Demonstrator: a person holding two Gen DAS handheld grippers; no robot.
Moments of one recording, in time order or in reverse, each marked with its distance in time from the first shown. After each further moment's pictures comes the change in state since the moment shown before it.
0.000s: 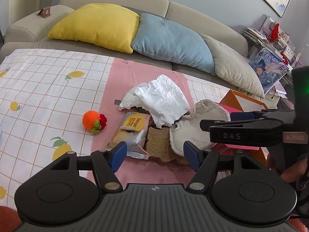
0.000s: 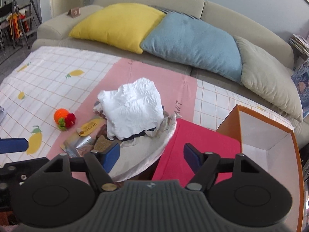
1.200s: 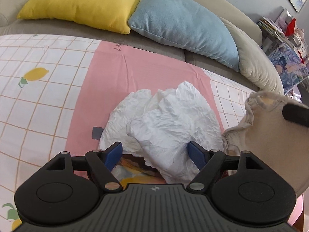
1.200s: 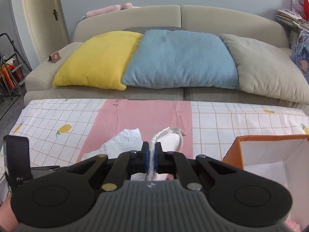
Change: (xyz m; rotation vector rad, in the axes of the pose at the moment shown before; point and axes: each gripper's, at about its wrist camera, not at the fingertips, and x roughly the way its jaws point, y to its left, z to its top) left arm 0.177 0.028 0.077 -0.048 0.129 -0.039; right arm 0.035 -0.062 0.066 0.264 -0.118 0.076
